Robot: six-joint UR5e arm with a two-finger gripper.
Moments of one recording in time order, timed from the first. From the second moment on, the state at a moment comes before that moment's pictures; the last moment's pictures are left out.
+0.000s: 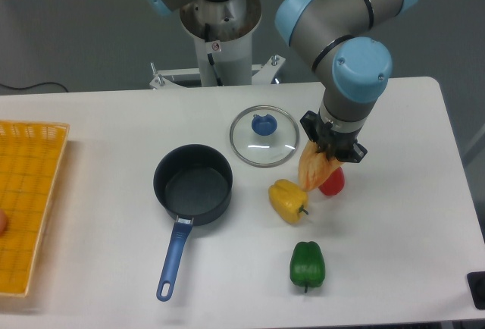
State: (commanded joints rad) arm 2.64 -1.91 -1.47 -1.41 1.61 1.28
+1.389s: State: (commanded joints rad) arm 2.33 -1.85 -1.58 -1.22 1.60 1.05
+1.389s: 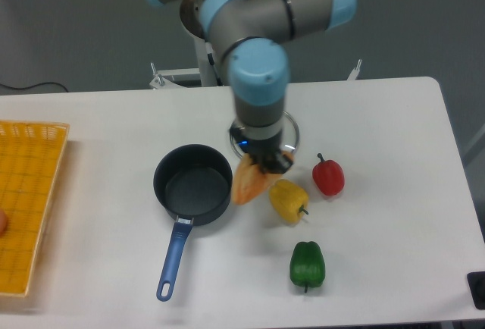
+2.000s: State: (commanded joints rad) arm 2.23 -1.82 -1.73 -1.10 1.64 0.98
